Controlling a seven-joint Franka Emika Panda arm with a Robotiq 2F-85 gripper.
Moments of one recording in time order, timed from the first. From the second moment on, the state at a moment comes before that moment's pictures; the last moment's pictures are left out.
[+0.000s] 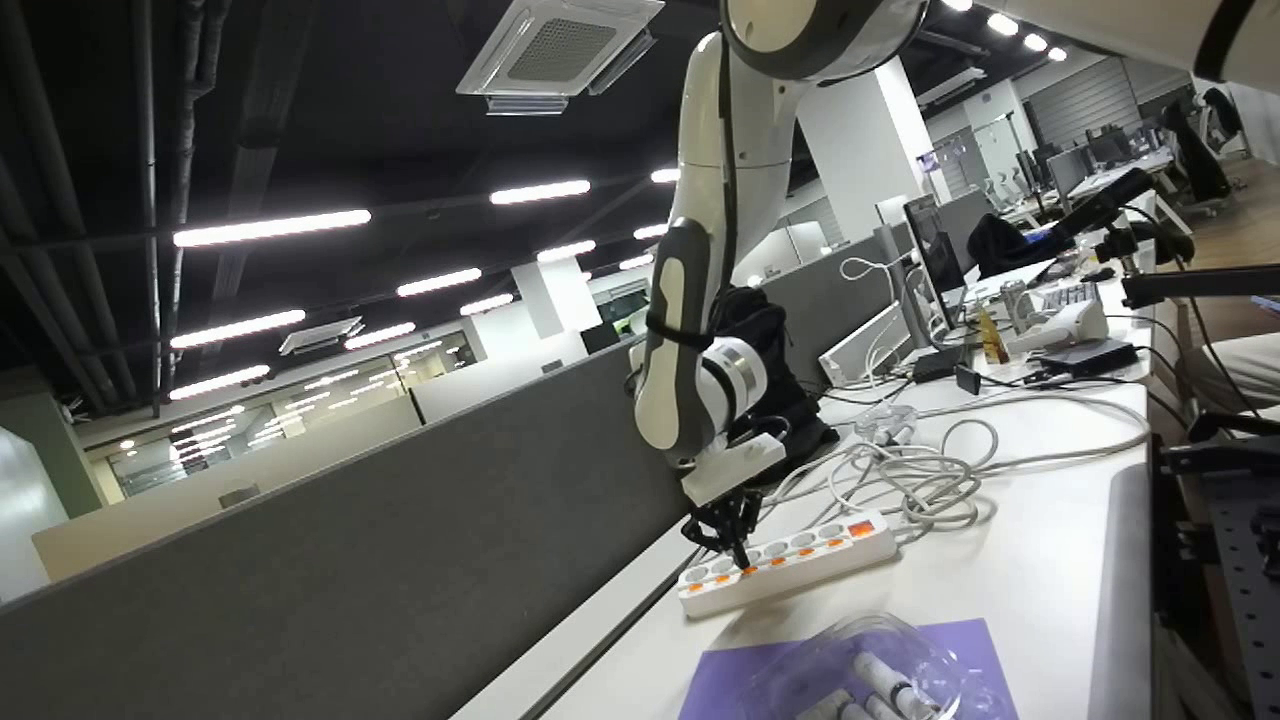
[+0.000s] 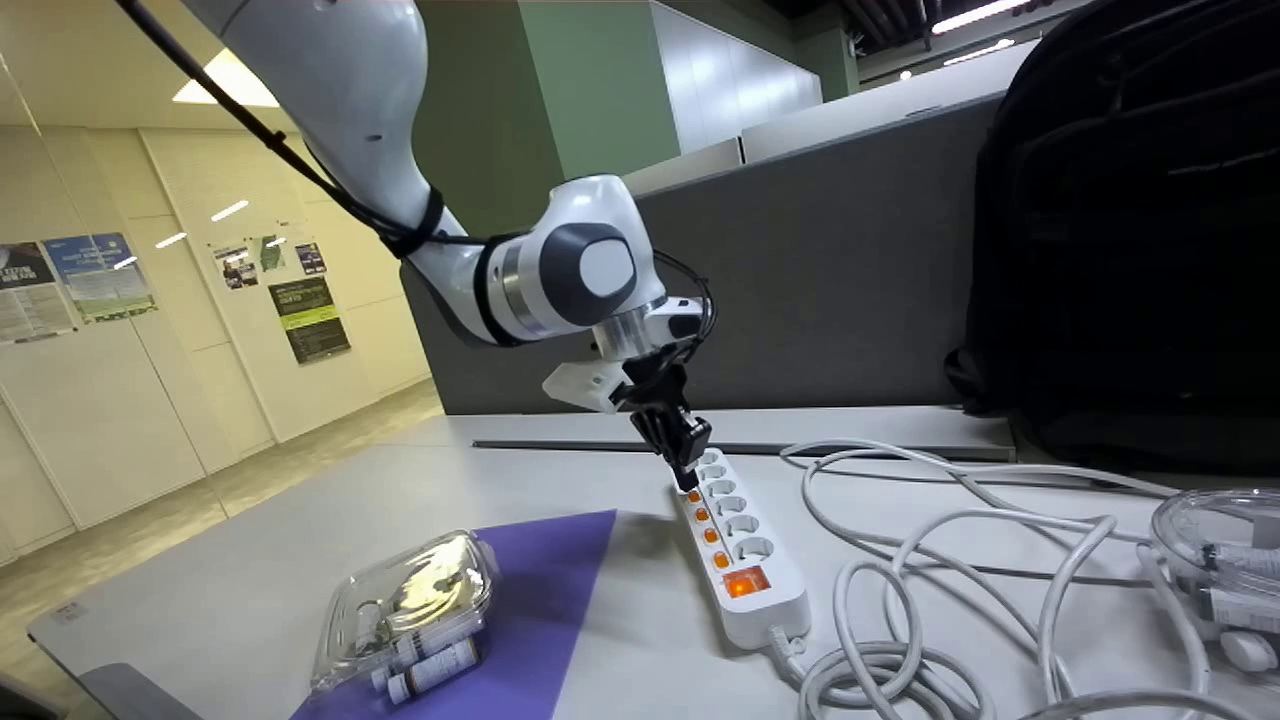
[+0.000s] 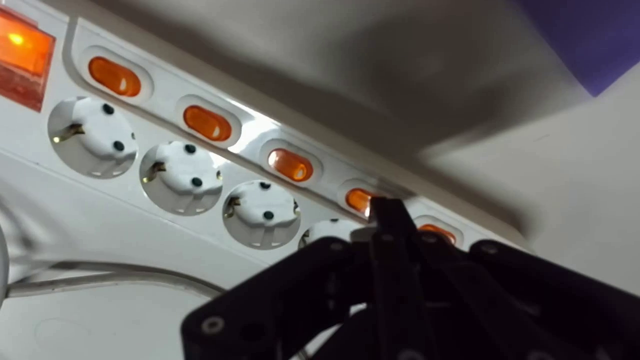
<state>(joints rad) 0.05 0.66 -0.11 -1.90 0.04 2.67 0.40</state>
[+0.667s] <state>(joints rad) 0.07 0.68 -0.13 -1.90 0.10 2.67 0.42</state>
